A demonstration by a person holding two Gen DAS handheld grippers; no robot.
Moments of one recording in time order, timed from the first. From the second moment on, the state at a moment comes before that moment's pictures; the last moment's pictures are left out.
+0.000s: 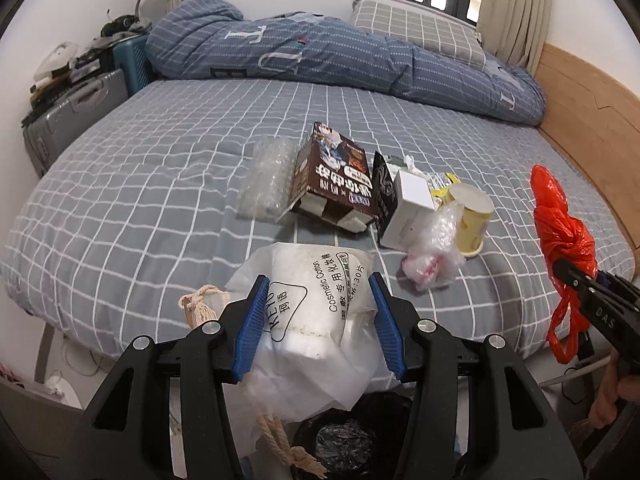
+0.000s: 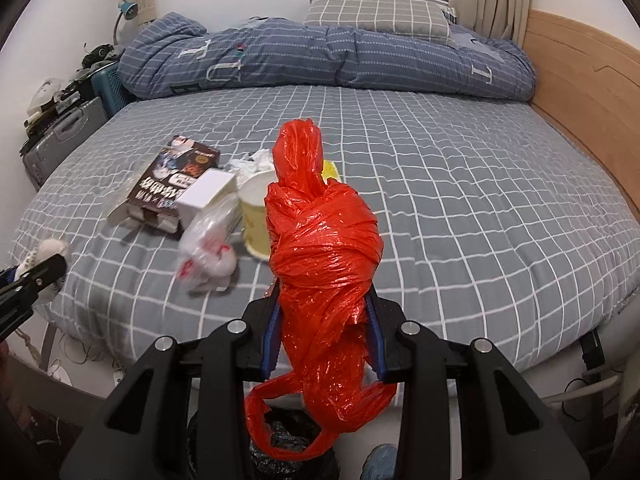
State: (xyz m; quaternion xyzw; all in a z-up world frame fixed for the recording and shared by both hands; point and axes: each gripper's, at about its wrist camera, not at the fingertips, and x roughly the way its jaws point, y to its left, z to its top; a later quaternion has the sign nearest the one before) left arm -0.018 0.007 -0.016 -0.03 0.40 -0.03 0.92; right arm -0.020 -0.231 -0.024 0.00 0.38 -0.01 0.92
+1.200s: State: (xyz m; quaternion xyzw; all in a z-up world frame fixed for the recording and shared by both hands) left arm -0.129 0.013 -0.081 -0.04 0.47 -0.03 0.88; right arm -0.136 -0.177 -0.077 -0.01 0.44 0.04 0.90
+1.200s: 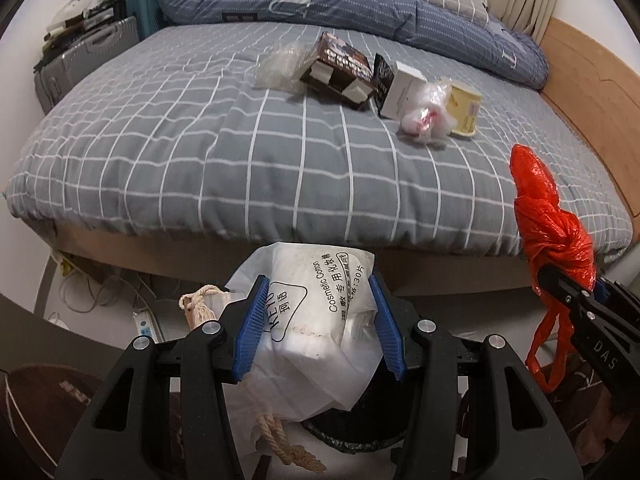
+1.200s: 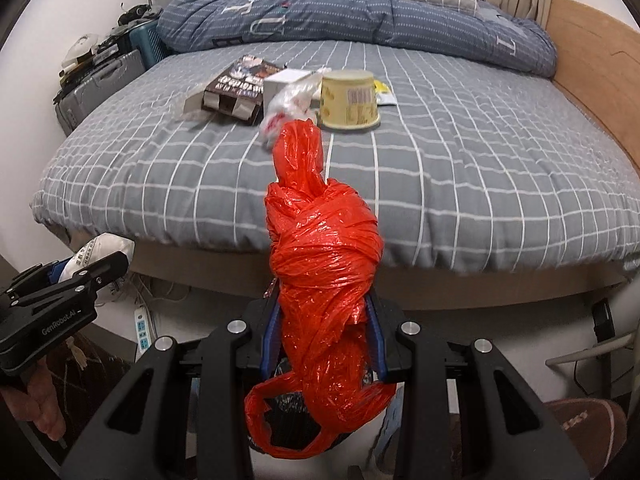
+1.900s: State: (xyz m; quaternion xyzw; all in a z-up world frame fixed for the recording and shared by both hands) left arm -0.117 0.011 -0.158 -0.03 0.53 -0.03 0.85; right arm -0.125 -0.159 -0.170 -0.04 0.52 0.05 0.85
